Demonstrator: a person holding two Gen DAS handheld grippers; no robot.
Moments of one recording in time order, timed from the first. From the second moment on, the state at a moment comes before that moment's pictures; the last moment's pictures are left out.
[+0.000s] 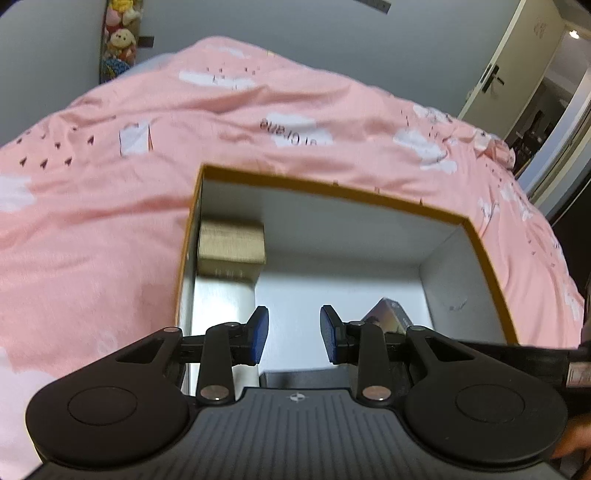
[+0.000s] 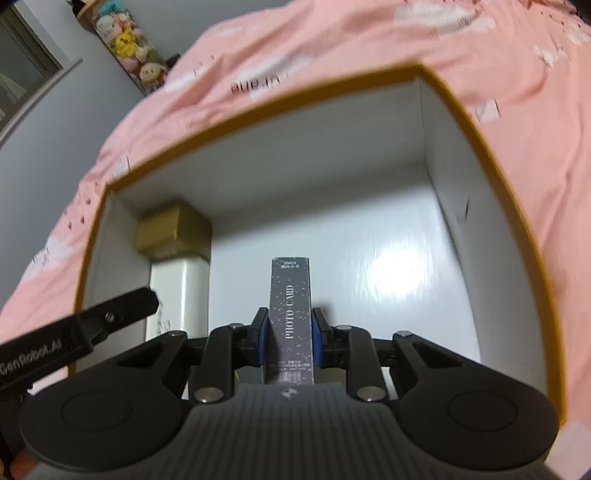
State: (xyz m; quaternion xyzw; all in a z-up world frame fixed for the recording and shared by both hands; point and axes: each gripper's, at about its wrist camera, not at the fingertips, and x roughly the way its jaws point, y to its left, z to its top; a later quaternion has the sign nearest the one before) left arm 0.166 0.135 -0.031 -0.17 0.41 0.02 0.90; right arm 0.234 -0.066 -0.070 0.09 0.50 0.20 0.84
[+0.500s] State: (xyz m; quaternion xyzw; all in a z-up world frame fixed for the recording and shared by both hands) left arm 0.182 0.151 -0.031 -0.19 0.39 0.04 0.90; right arm 0.290 -0.043 -0.068 0.16 0.50 0.22 0.82
